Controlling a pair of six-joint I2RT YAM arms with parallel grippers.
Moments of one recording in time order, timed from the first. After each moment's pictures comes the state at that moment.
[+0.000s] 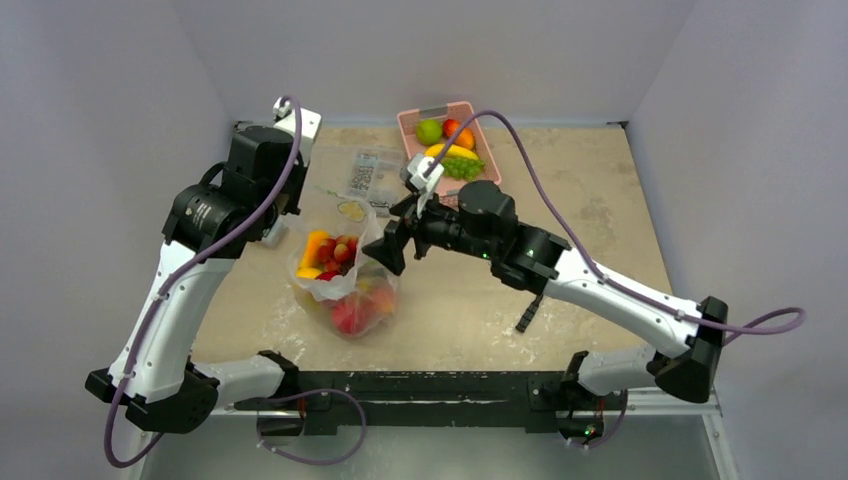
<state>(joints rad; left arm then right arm) -0.50 1.20 1.73 -1.17 -0.46 0.06 0.97 1.36 1.31 -0.15 -0.11 0.16</state>
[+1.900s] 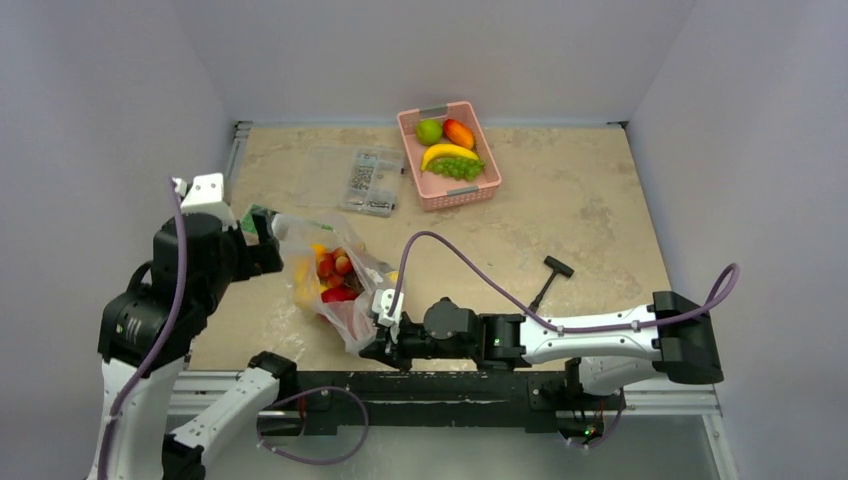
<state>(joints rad) -0.35 0.85 1.51 -1.24 -0.42 -0.29 1.45 1.31 0.82 0.24 -0.01 0.18</state>
